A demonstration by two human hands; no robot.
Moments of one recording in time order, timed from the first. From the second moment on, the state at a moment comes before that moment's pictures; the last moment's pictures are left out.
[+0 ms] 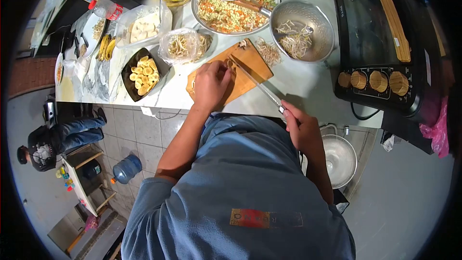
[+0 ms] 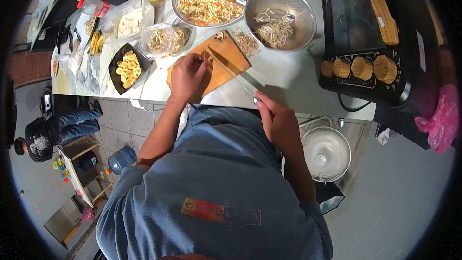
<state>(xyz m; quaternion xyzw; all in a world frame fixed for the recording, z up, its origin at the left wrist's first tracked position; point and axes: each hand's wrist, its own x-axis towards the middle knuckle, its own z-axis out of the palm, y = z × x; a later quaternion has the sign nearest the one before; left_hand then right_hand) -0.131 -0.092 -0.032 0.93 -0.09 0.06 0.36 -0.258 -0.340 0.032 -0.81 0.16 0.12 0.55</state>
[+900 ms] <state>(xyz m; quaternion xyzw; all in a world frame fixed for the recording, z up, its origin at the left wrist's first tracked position) -0.127 -0.086 -0.028 0.95 -0.12 0.06 0.29 -0.252 -0.313 0.045 -0.91 0.11 0.09 0.40</state>
